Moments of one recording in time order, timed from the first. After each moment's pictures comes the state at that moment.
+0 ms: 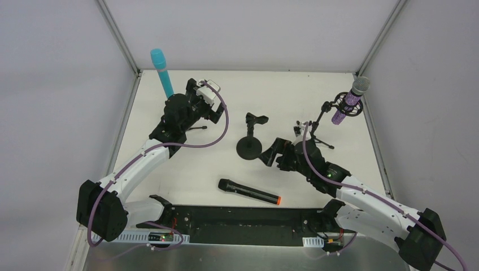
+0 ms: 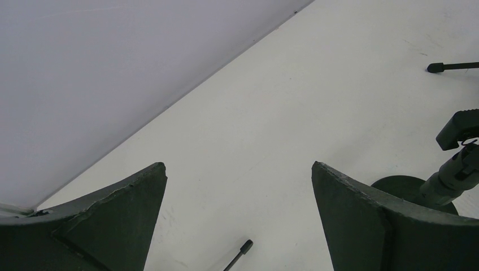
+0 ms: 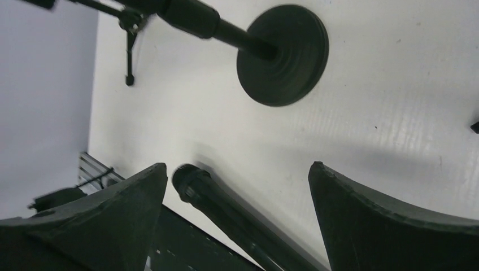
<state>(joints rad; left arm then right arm) -0.47 1.17 0.88 0.19 0.06 0.32 0.81 0.85 0.52 -0.16 0.11 0.90</state>
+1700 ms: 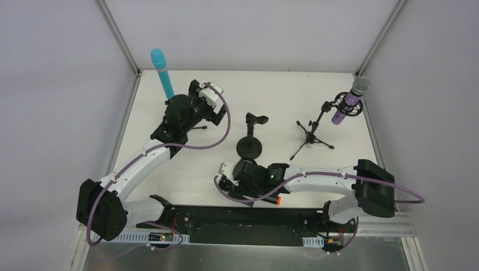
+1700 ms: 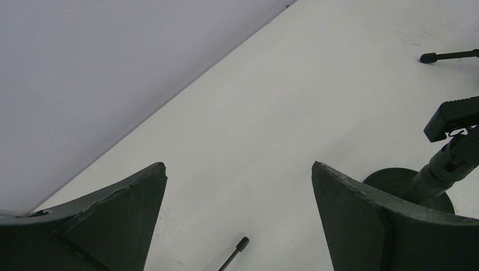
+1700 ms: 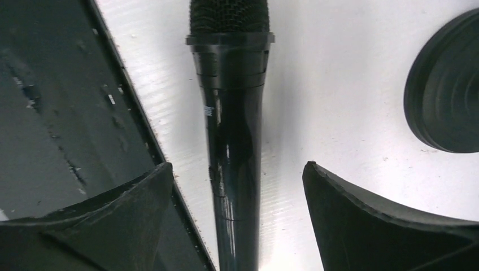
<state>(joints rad) -0.49 1.18 0.88 0.17 0.06 0.34 1.31 1.45 0.89 -0.45 0.08 -0.05</state>
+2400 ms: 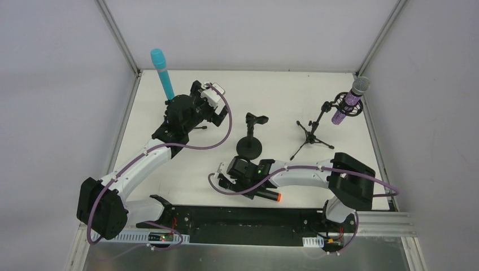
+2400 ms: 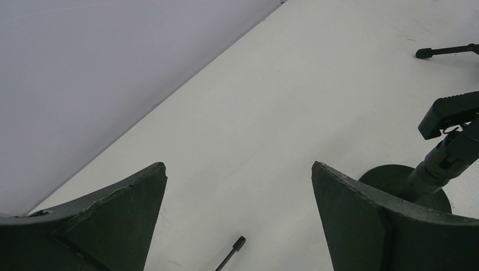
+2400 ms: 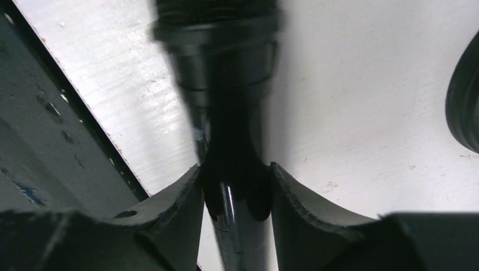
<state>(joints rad) -0.49 1.19 0.88 0.17 0.06 0.34 1.26 1.64 0.95 -0.50 0.07 -0.04</state>
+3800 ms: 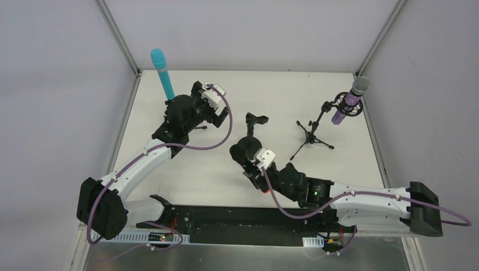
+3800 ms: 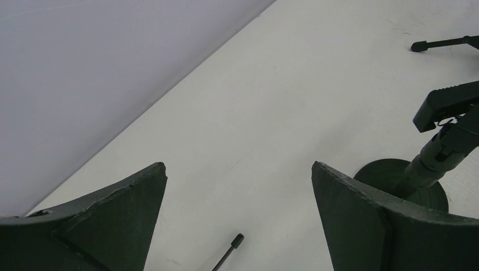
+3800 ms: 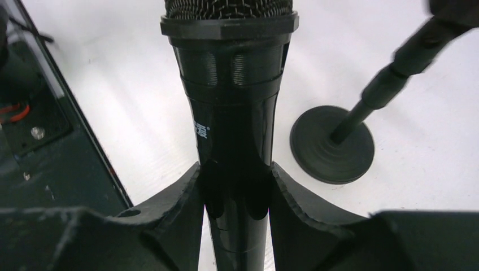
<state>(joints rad) -0.50 1.19 0.88 0.15 0.06 0.35 1.34 0.97 0.52 0.13 0.37 0.06</state>
